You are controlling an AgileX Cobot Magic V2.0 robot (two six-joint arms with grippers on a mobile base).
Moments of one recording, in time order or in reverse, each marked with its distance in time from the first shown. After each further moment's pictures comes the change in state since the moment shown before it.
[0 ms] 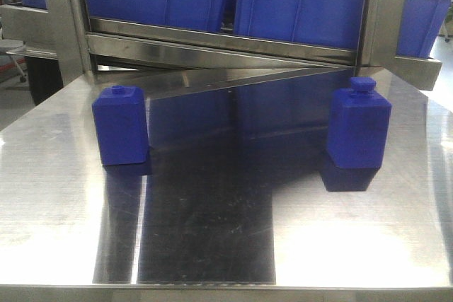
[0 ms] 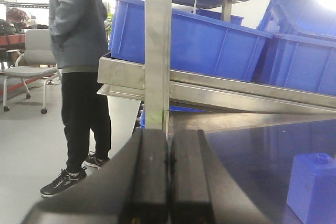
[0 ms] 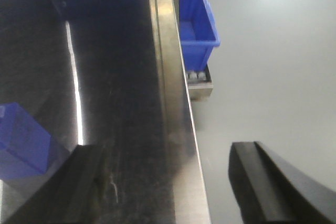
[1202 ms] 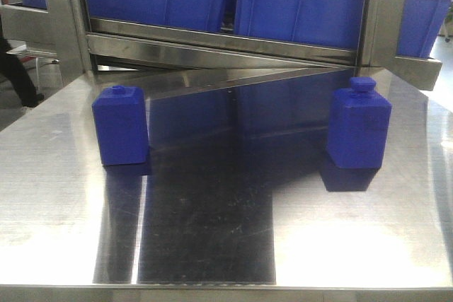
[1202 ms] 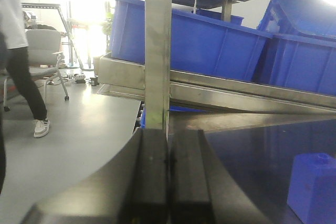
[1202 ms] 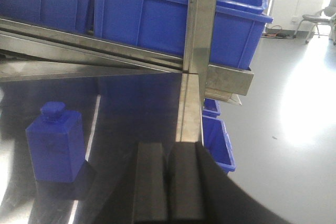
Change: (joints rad) left arm 0.000 0.000 0.000 0.000 0.000 0.000; right arm -0.059 -0.820 0.480 0.373 -0.252 -0.577
